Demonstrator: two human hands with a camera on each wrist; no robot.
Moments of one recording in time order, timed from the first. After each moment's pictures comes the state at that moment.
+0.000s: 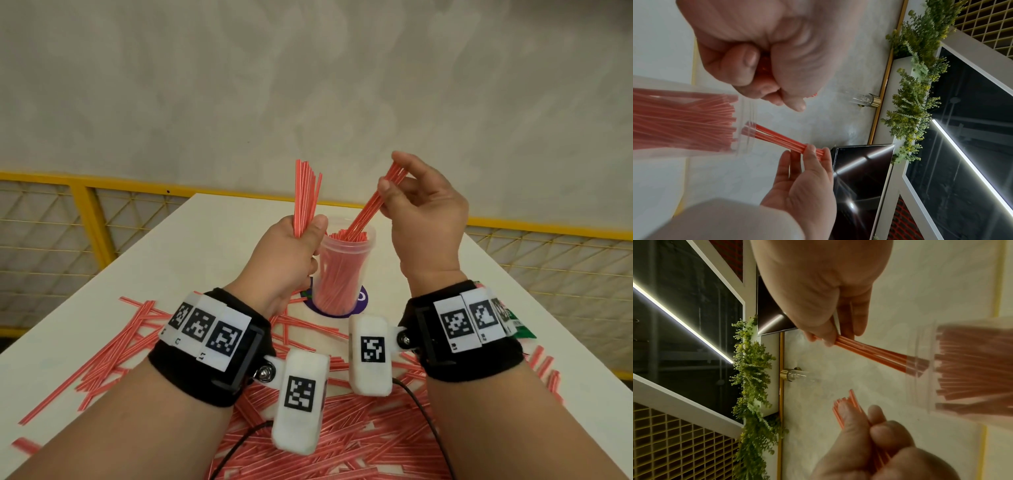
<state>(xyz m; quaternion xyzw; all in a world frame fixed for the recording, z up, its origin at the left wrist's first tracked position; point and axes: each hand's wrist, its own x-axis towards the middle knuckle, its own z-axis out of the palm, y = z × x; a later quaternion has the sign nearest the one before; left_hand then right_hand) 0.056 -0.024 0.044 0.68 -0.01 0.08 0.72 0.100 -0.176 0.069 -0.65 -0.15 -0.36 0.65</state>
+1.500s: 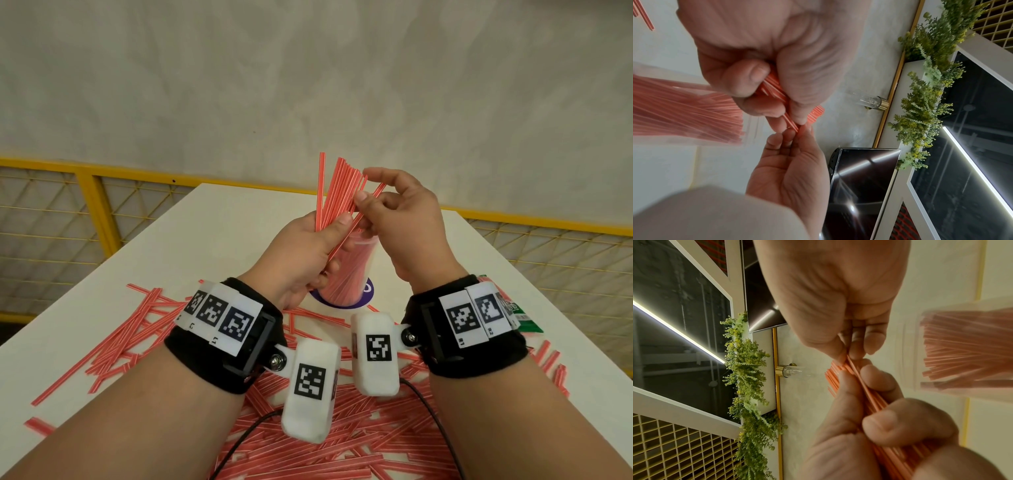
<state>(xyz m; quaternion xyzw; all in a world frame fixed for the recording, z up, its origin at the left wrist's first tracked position) 0.055 -0.029 0.039 0.64 -0.05 0.00 0.76 0.085 -0.162 0.068 -0.72 -0.17 -0.18 0.65</state>
